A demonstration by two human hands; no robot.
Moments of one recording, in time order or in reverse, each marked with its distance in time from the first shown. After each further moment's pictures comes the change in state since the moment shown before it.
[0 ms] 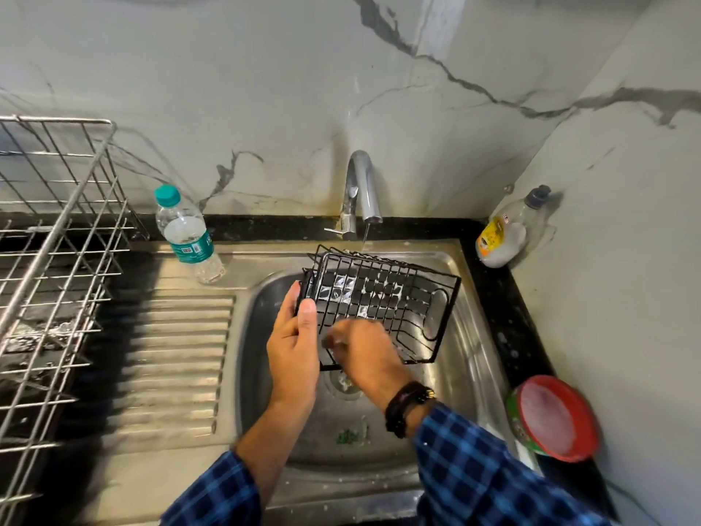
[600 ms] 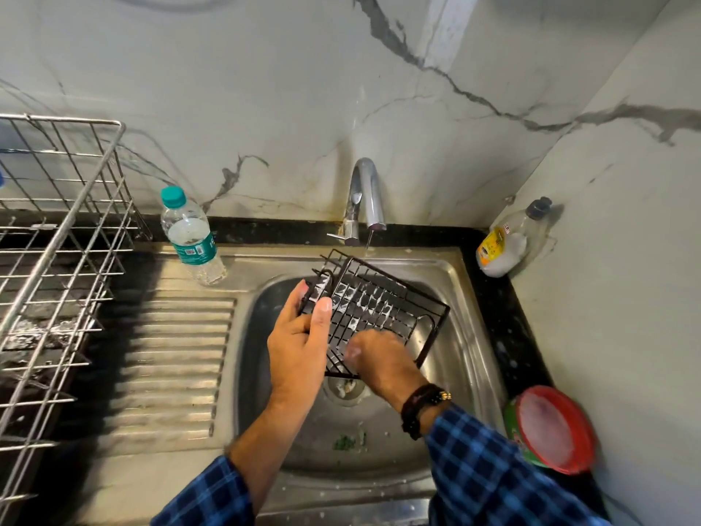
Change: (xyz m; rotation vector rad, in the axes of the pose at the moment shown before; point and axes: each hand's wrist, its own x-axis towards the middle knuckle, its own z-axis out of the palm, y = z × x) left_hand 0.009 -0.004 -0.006 0.148 -0.006 0.077; right_hand 0.009 0.042 0.009 -0.139 -0.026 0.014
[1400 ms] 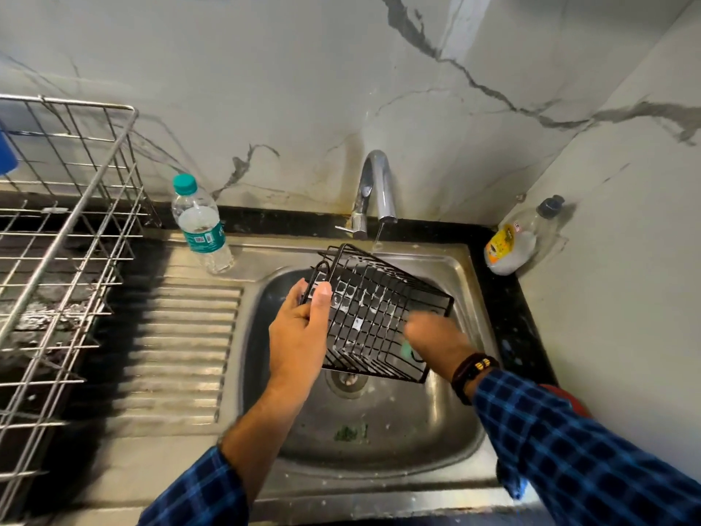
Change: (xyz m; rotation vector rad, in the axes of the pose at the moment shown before) left_hand 0.007 0.001 -0.009 0.049 -0.054 -0.142; right_hand 0.013 0.063 -0.048 -0.724 -0.117 -0.253
